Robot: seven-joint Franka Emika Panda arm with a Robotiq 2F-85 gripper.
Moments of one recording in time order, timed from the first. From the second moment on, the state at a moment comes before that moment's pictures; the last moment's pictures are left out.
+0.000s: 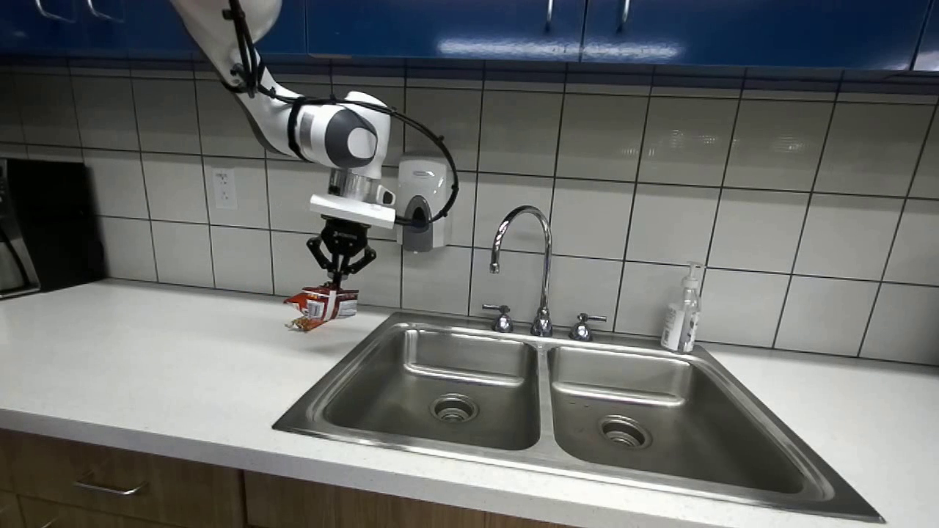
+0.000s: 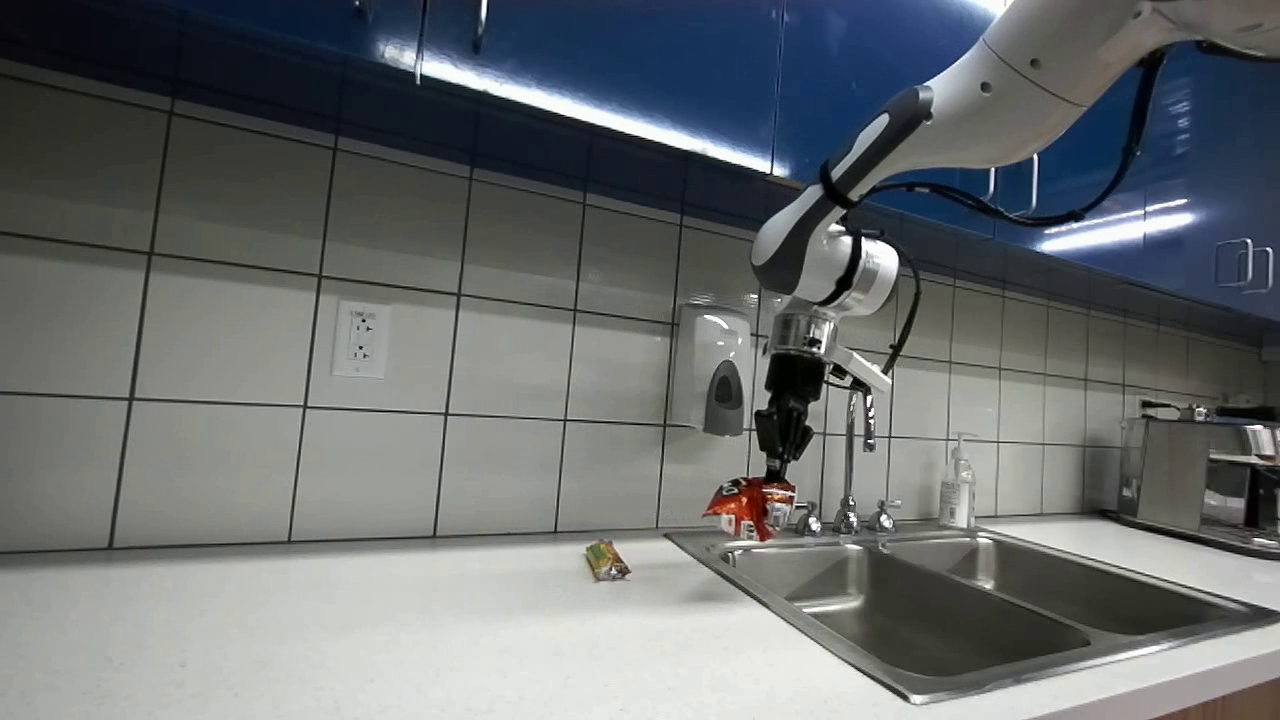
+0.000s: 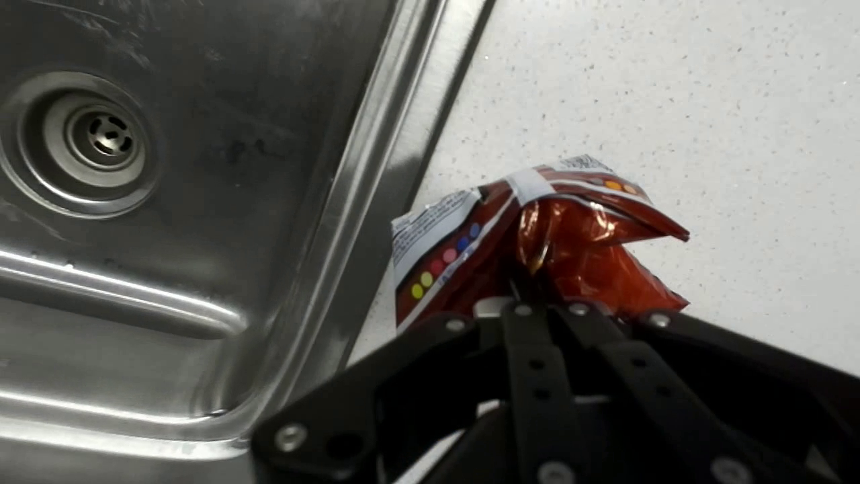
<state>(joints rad) -0.11 0.27 0.04 -1.88 0.20 2.11 -0.65</state>
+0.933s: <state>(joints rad) -0.22 0.34 -0.03 -1.88 0.21 2.13 -0.74</state>
